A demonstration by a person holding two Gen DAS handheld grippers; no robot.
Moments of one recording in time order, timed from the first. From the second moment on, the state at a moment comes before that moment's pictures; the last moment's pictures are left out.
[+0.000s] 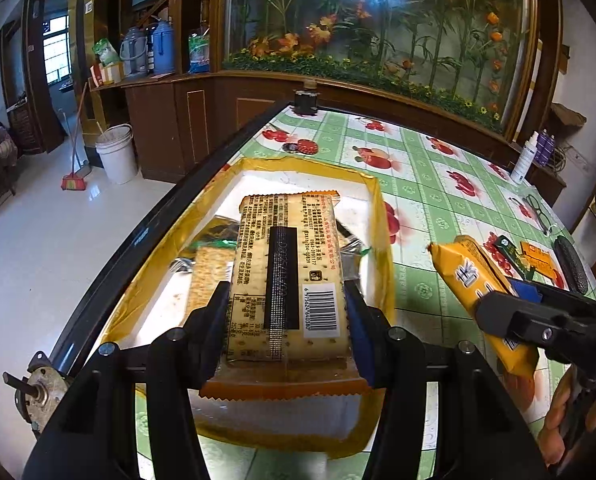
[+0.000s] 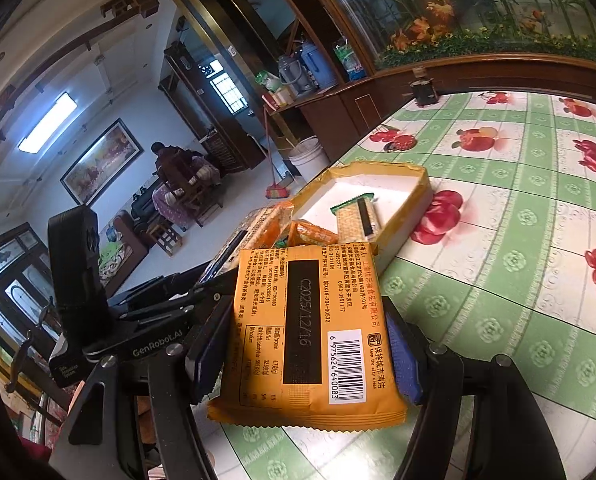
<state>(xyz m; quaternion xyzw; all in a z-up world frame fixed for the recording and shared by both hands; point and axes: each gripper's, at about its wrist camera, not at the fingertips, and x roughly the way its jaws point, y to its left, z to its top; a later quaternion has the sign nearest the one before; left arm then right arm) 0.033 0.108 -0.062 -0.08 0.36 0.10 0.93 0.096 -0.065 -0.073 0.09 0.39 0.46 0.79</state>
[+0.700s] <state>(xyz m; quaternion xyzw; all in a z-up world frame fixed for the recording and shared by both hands) 0.026 0.134 -0.068 -0.08 0.36 0.12 0.92 0.165 0.036 -0.082 0.05 0.40 0.43 0.81</state>
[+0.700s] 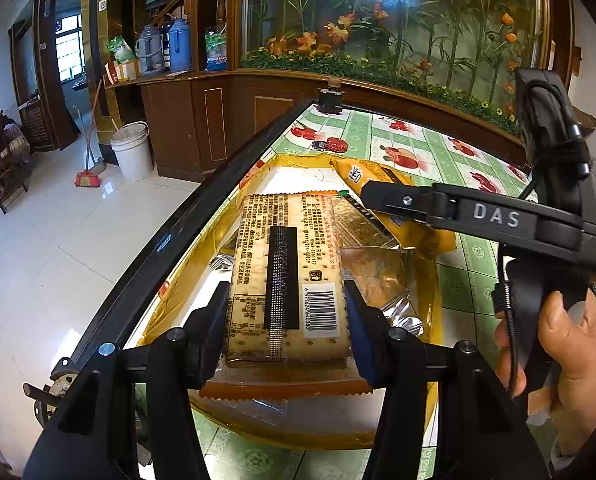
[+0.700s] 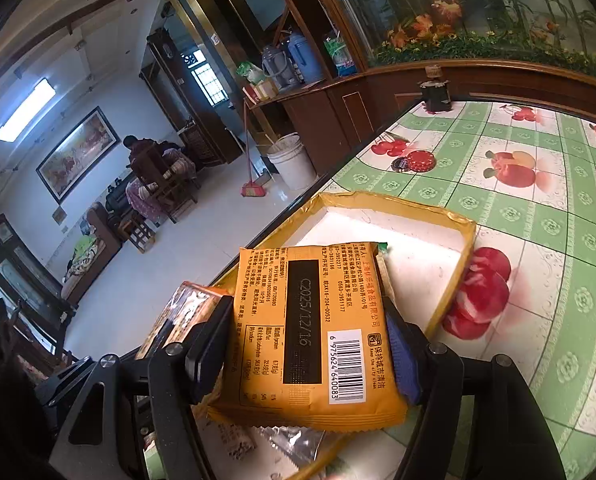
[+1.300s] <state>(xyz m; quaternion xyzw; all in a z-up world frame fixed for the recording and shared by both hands) 0.027 0.135 -0.062 -0.05 0.35 0.17 0.92 0.166 0.037 -0.084 0.03 0.38 0.41 0.82</state>
